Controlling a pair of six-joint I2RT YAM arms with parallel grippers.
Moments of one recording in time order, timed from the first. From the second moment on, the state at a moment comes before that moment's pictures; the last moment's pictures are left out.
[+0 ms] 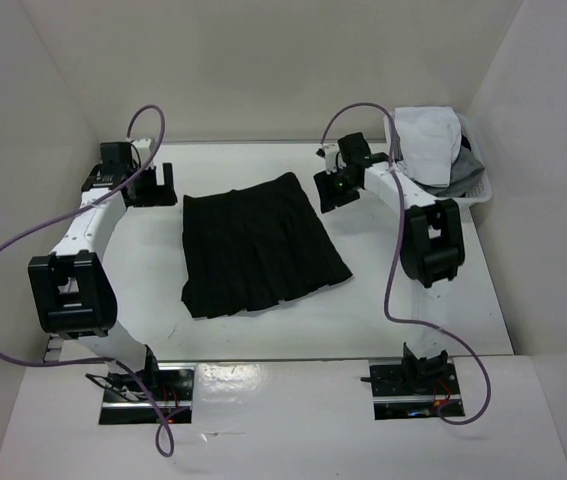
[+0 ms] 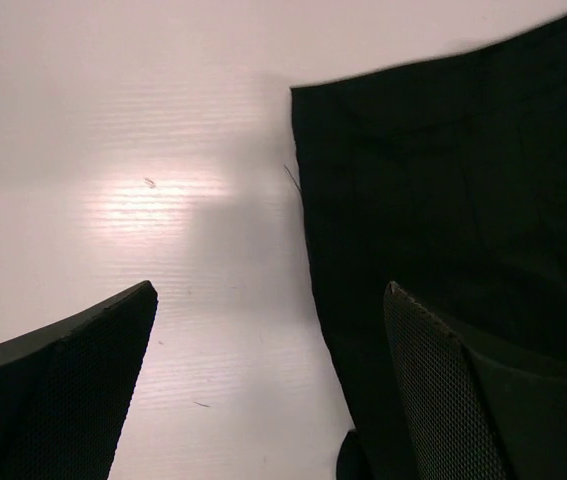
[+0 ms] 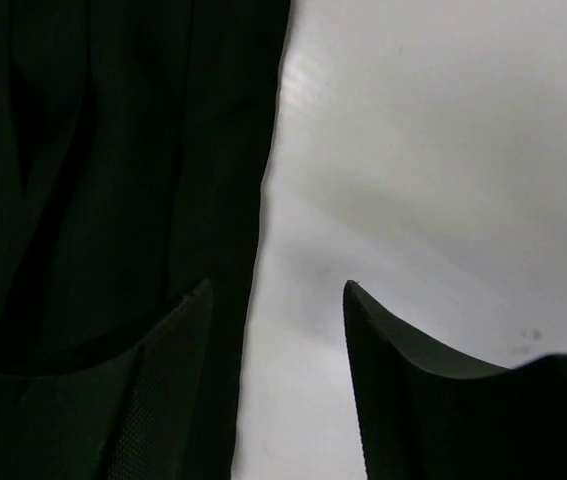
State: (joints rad) left arm 0.12 1.63 1.34 -0.51 0.16 0.02; right arm 0.27 2.01 1.64 -0.65 -0.24 -0.16
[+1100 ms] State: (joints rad) left arm 0.18 1.51 1.12 -0.53 0.33 0.10; right arm 0.38 2.74 2.67 -0.82 -0.24 -0.09
